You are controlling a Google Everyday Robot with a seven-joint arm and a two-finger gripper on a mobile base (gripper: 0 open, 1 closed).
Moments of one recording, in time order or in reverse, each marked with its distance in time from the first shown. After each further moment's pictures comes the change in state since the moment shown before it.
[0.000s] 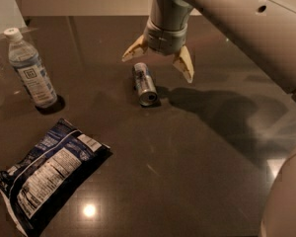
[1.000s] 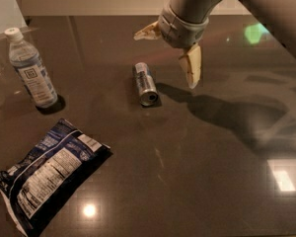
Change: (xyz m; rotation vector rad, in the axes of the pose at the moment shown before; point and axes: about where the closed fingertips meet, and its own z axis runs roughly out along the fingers) arm -0.009 0.016 -0.046 0.157 0.016 0.413
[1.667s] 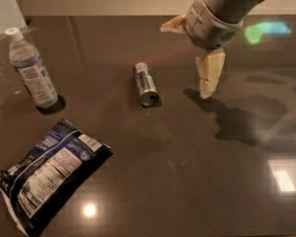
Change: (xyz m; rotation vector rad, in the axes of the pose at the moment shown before) arm -0.004 0.043 -0.045 0.069 -0.032 0.352
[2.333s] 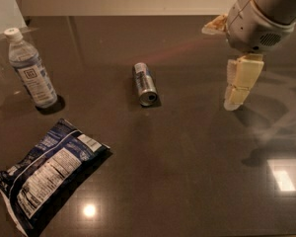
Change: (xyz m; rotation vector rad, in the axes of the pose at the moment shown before) arm 0.023 0.055 -0.047 -0.002 0.042 0.351
